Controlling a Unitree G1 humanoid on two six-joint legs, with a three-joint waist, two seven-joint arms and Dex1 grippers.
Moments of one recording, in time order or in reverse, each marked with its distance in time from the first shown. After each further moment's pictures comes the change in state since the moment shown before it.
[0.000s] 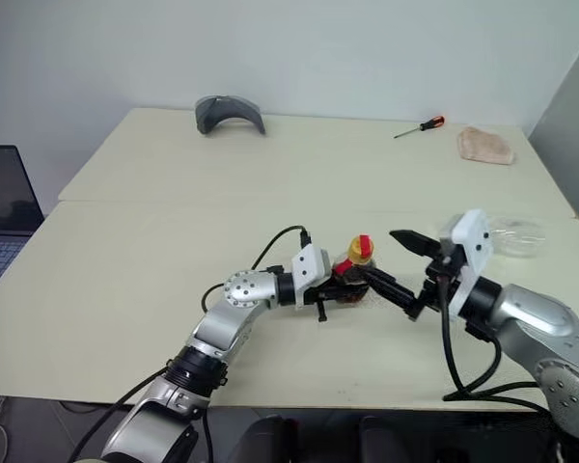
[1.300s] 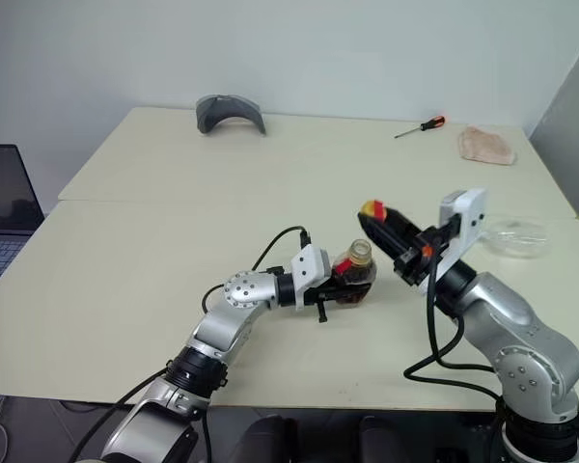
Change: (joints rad) left arm 0.004 0.000 -0.006 -0.002 -0.013 0.000 0.003; right arm -0.087 0.245 0.006 0.048 0.058 -0.052 -0.222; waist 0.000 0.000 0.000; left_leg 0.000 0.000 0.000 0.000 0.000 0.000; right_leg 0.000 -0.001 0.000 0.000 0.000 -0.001
